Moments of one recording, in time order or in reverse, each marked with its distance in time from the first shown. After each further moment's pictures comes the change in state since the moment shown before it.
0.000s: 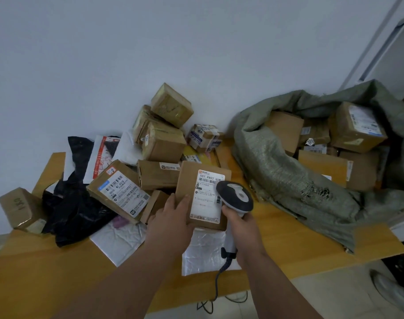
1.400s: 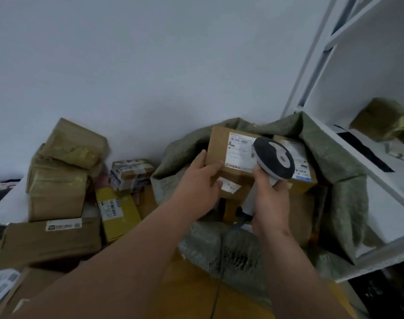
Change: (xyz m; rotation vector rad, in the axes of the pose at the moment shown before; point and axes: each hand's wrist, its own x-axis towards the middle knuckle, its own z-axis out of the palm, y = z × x) left_hand 0.183 0.316 -0.048 -0.369 0.110 0.320; right_hand 0.197 -0.195 -0.198 0.166 0.280 -0.336
